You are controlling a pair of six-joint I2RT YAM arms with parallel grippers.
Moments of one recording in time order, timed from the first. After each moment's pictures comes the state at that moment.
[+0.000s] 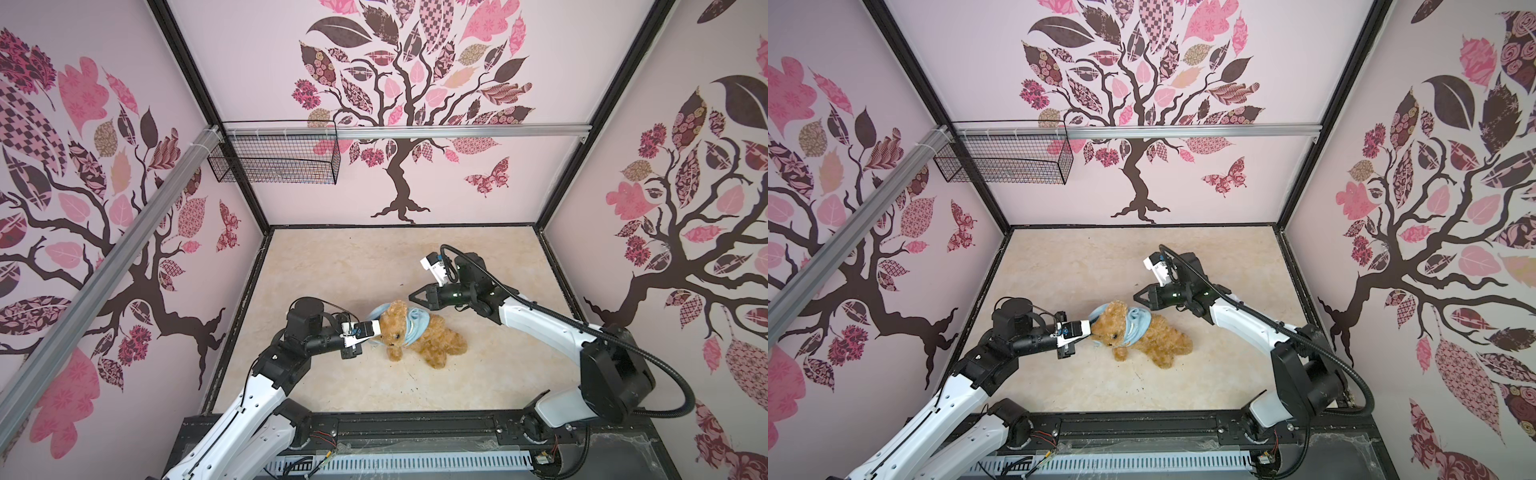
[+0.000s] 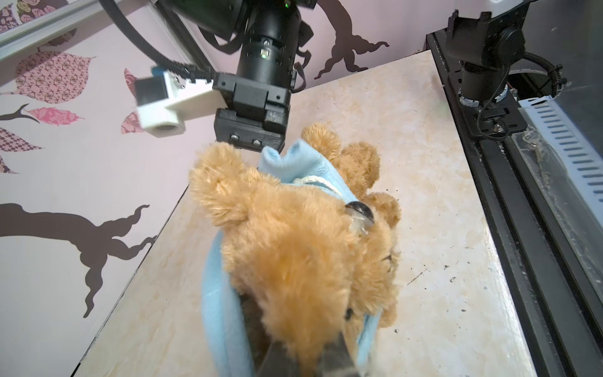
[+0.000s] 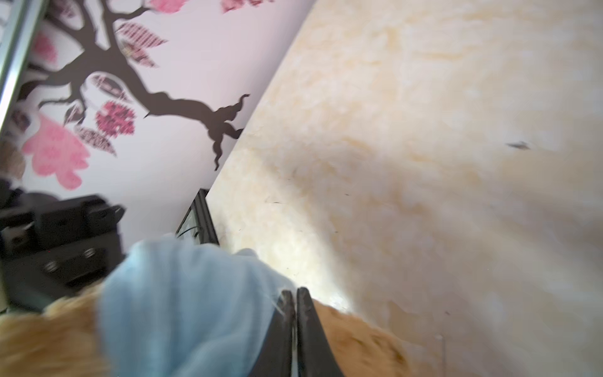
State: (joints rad) left arm -0.47 0.72 0.61 -0.33 0.69 0.75; right arm 0.49 1.51 0.94 -0.04 -0.67 0.47
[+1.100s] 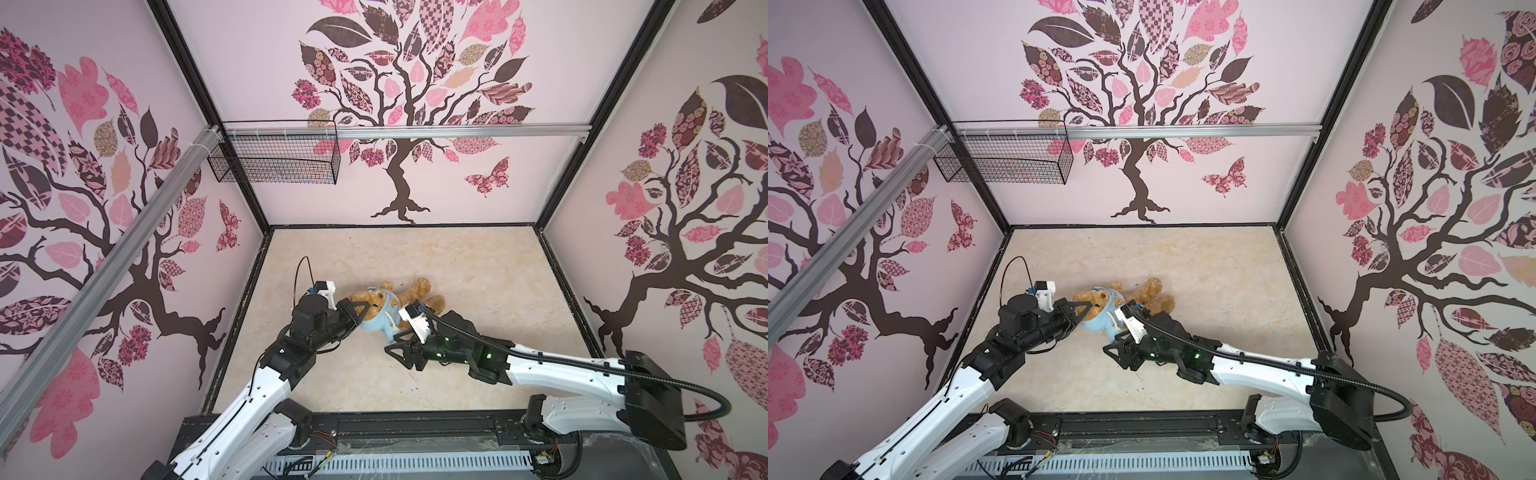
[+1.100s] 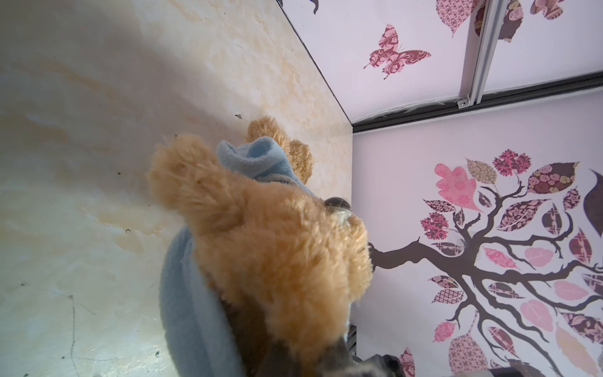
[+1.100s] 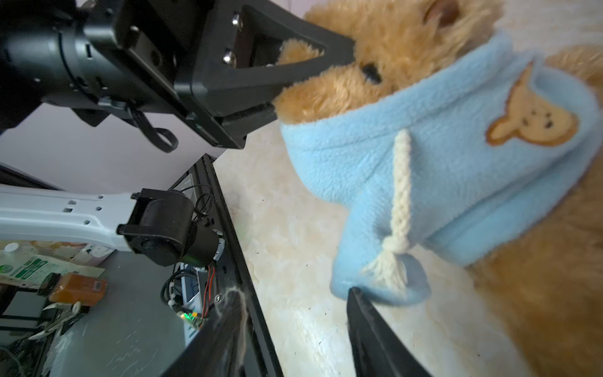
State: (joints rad) left arm -0.47 0.80 0.60 -0.21 0.24 -1.16; right arm 1.06 1.28 0.69 0.22 -0.18 0.48
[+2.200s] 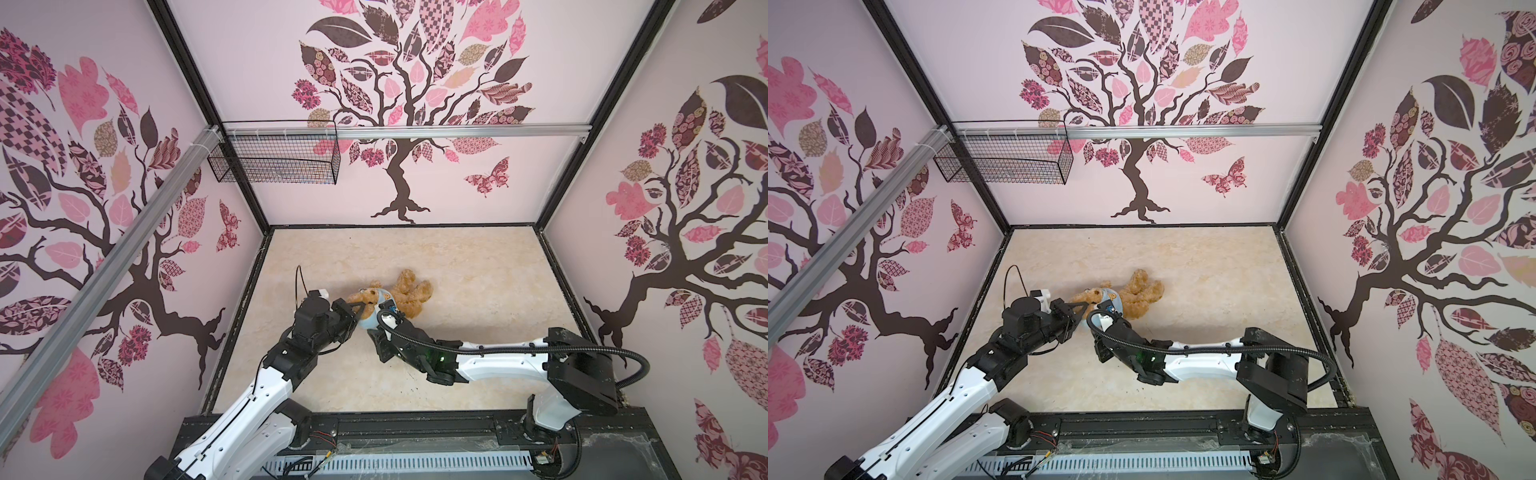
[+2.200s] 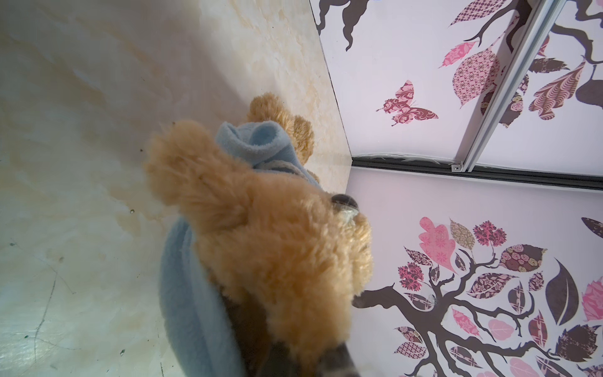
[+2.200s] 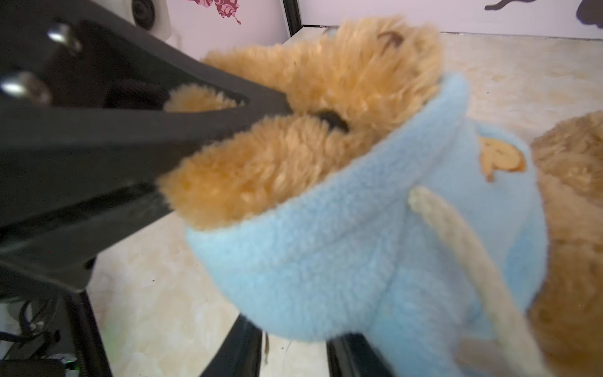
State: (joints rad) left arm -0.47 0.81 0.55 -0.16 0.16 -1.38; right arm 1.17 1.63 0.88 0.32 0.34 0.45
